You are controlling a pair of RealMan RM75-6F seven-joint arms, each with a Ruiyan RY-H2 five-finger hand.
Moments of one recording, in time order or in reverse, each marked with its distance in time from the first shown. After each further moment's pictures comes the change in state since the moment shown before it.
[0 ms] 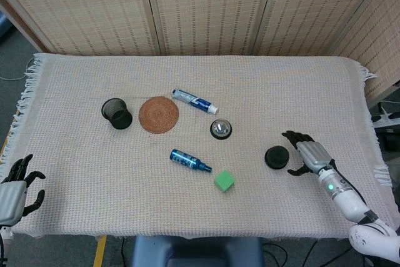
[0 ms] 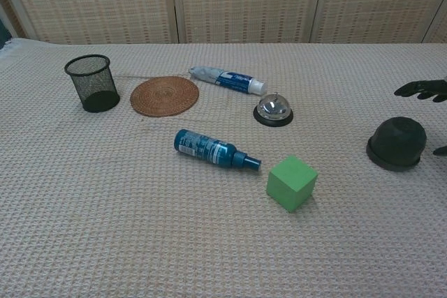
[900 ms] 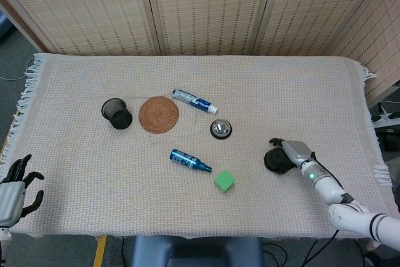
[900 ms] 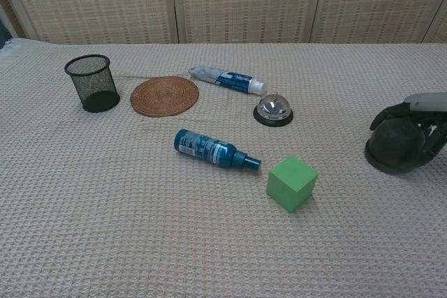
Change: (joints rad) left arm 0.007 0.010 0.001 -0.005 0.014 0.010 -0.013; right arm 0.158 -0.123 -0.054 0.143 0.203 -0.135 -0.039
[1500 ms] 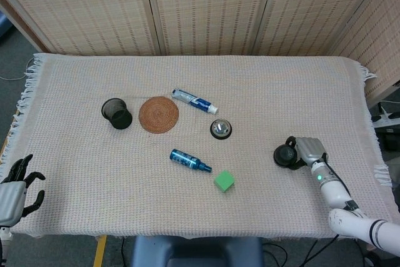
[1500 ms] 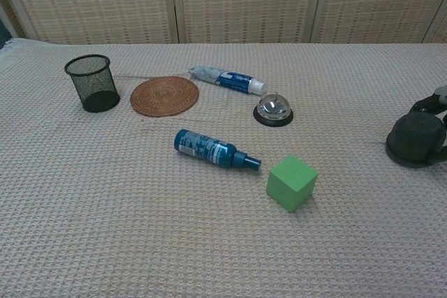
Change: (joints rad) left arm -0.003 -0.003 0.000 0.001 0.000 -0.008 -0.001; right arm -0.030 -0.018 -0.038 -0.002 0.133 0.200 -0.183
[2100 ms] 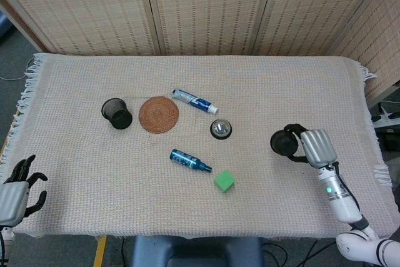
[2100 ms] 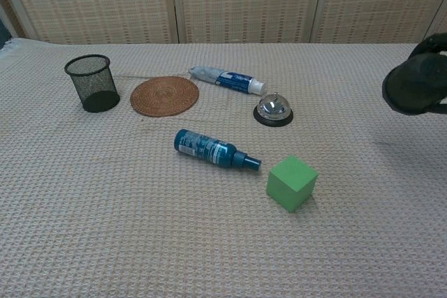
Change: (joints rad) left arm -0.003 -0.007 0.003 0.000 0.005 -0.005 0.009; right arm -0.162 -0.071 -0.017 0.102 -0.570 0.562 0.303
